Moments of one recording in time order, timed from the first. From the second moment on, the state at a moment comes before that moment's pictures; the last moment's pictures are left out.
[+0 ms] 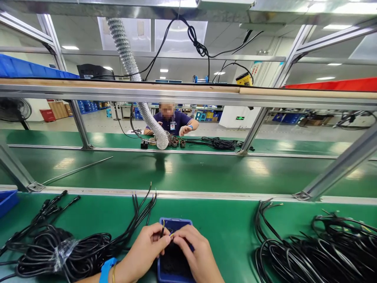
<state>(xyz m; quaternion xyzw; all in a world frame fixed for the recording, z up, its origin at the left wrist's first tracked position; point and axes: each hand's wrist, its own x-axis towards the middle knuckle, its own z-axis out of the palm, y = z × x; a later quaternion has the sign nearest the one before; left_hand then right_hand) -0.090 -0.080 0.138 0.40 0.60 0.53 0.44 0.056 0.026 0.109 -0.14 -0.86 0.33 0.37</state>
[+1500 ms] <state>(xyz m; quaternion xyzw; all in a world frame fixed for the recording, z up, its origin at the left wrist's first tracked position) -0.087 -0.082 0.142 0.36 0.61 0.54 0.44 0.051 0.011 0.121 -0.20 -0.75 0.37 0.51</state>
